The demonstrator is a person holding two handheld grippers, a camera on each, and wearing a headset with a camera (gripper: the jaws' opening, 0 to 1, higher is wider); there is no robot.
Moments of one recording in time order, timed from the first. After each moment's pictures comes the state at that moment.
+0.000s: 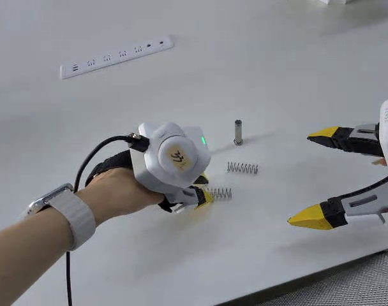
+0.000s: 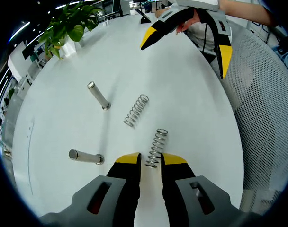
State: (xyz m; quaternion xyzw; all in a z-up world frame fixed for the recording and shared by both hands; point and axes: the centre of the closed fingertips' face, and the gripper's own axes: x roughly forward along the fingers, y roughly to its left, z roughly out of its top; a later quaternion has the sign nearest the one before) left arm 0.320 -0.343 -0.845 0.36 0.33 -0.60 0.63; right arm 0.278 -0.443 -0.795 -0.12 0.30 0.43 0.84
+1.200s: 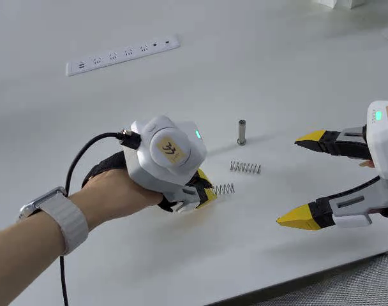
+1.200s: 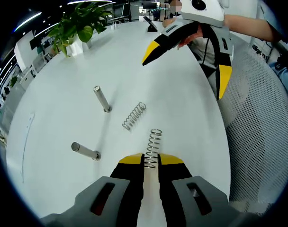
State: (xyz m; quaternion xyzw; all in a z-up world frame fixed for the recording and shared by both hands) left arm 0.308 -0.342 -0.820 0.30 0.33 -0.60 0.66; right arm 0.277 -0.421 -0.784 -0.12 0.29 0.46 0.83
